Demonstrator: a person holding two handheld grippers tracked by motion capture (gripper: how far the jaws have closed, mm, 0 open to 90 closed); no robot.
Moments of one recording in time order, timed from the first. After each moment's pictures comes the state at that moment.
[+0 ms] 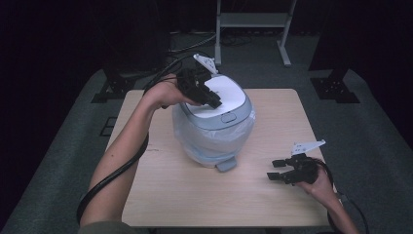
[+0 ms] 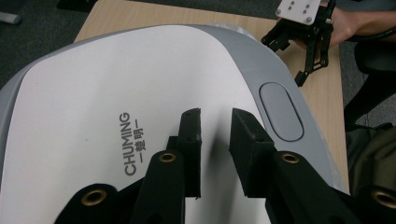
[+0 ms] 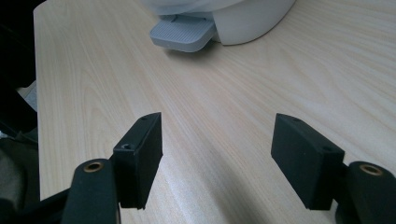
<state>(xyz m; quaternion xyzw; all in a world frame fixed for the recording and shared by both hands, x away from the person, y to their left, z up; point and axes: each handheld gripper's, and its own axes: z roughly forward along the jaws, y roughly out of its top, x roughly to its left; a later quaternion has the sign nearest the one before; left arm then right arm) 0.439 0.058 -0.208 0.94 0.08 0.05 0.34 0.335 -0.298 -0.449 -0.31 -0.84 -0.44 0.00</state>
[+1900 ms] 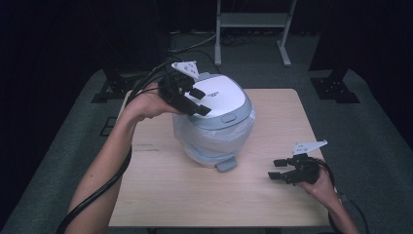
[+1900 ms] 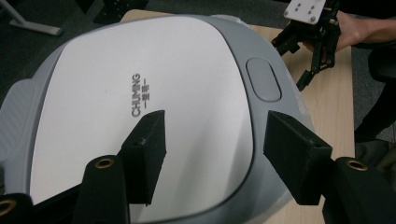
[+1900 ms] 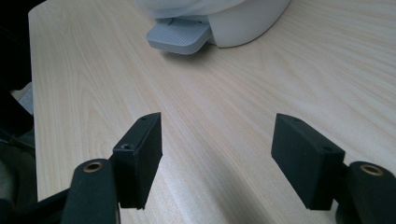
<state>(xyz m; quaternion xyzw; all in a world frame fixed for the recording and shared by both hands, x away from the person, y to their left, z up) 0.405 0.100 -0.205 0.92 0.11 0.10 0.37 0.333 -0.301 -0.447 -0.32 -0.84 -0.45 -0.01</state>
